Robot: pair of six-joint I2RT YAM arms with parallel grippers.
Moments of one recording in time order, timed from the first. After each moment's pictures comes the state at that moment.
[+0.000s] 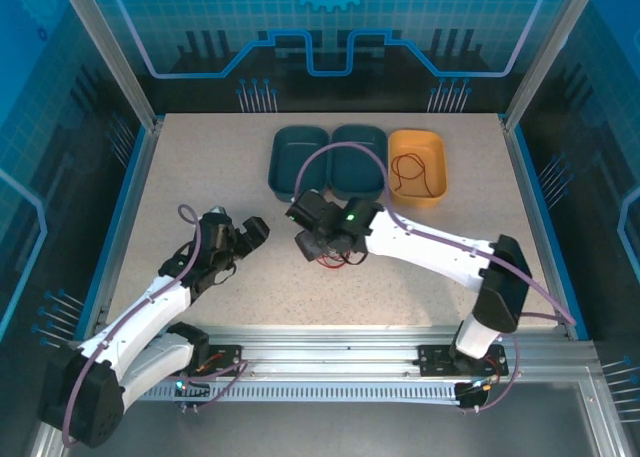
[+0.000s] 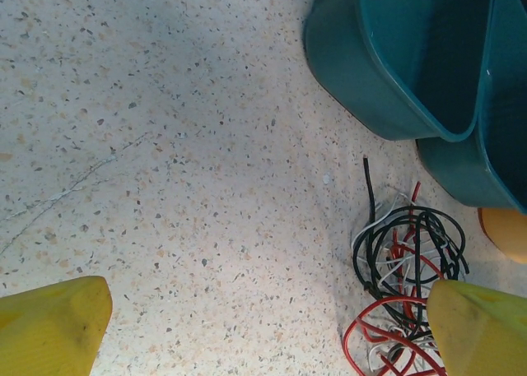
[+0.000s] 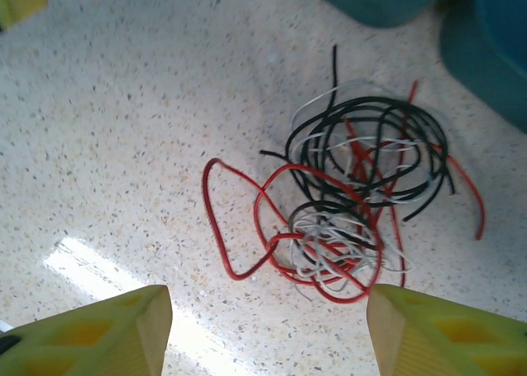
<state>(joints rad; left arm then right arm) -0.32 0.92 0.48 -0.29 -0.01 -0.96 1.04 1.70 1.51 -0.95 0.29 0.40</state>
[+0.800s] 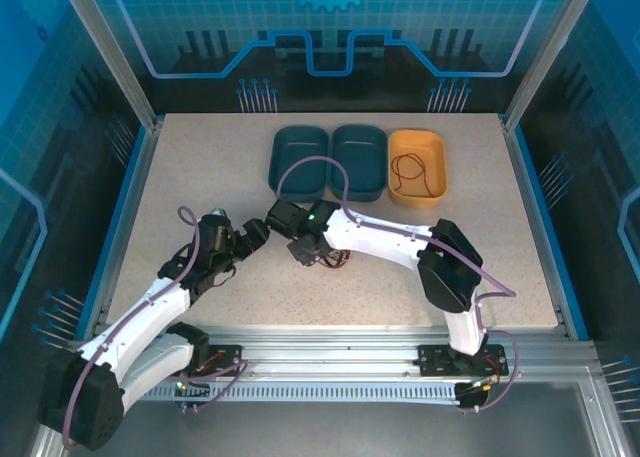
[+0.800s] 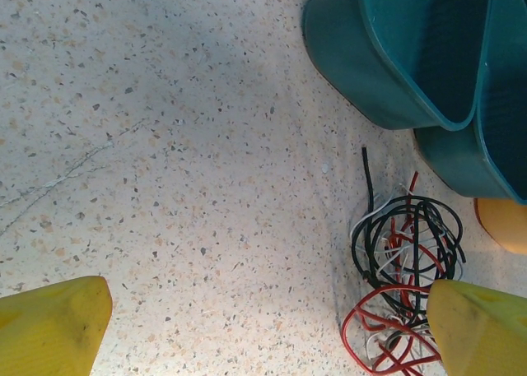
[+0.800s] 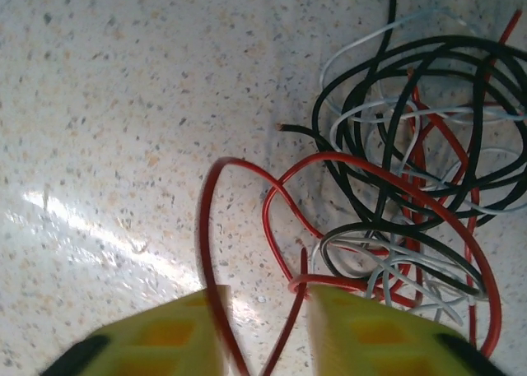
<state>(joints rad) -0.32 0.91 0.47 -0.29 0.02 -0.96 1.02 1.96 1.61 -1.01 0.27 0.42</state>
